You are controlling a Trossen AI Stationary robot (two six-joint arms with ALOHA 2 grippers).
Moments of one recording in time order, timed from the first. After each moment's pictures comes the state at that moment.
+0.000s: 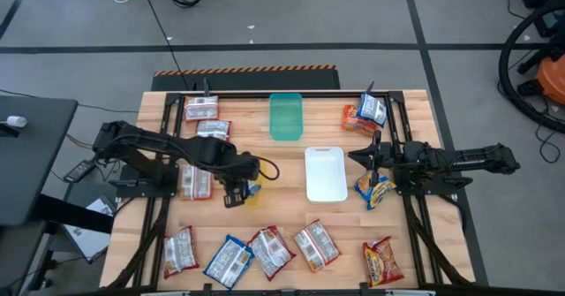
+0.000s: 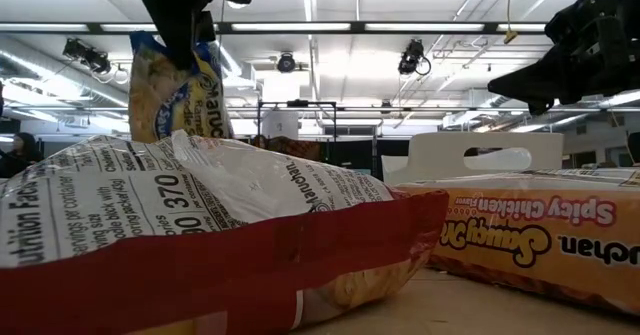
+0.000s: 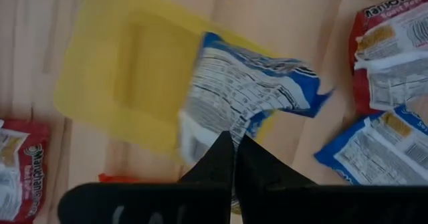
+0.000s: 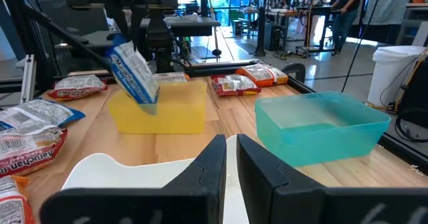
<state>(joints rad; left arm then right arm) -0.16 1.55 1.36 -1.15 -0.03 -0.36 0.01 0.15 0.01 0.08 0.21 0.02</state>
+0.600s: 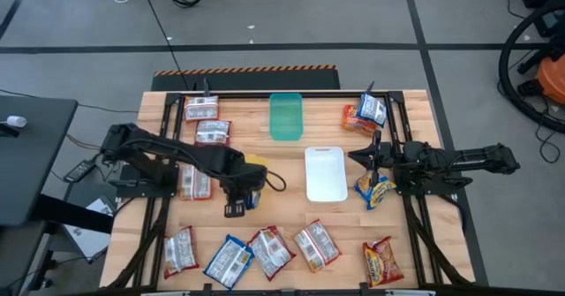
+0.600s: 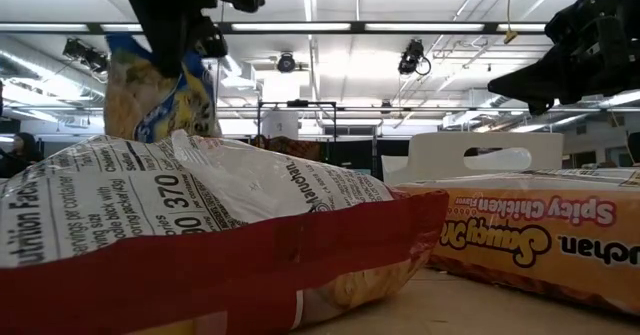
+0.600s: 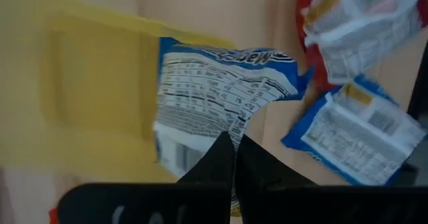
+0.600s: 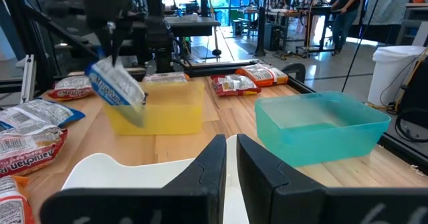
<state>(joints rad) -0.20 1.64 1.36 -1.10 0.13 -0.22 0.01 0.15 0.01 0.08 0.21 0.02</state>
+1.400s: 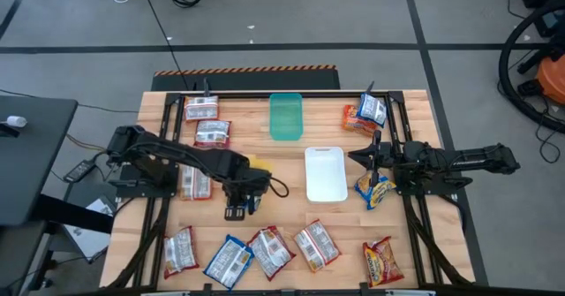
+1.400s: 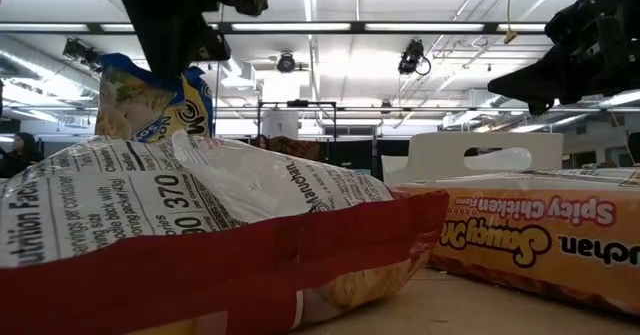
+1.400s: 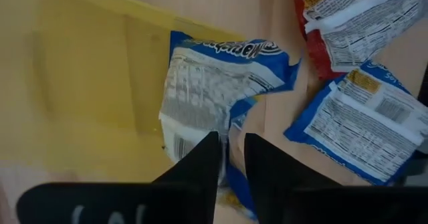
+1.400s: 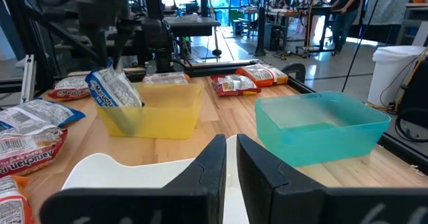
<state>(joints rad) -0.21 1.68 1.41 -1.14 0.12 -0.22 0.01 0.15 0.01 0.08 0.21 0.02</state>
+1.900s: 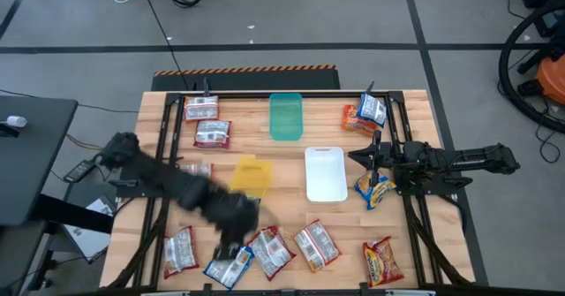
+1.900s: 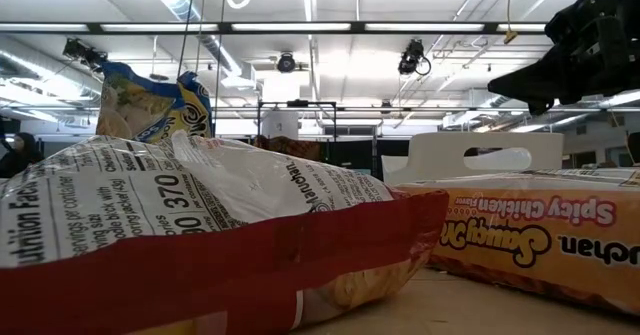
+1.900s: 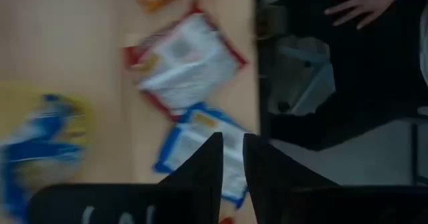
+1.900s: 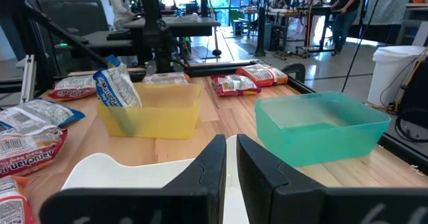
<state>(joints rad) -0.59 1.67 1.69 -1.07 0.07 -0.57 0.01 0.15 0.01 0.08 0.21 0.02</state>
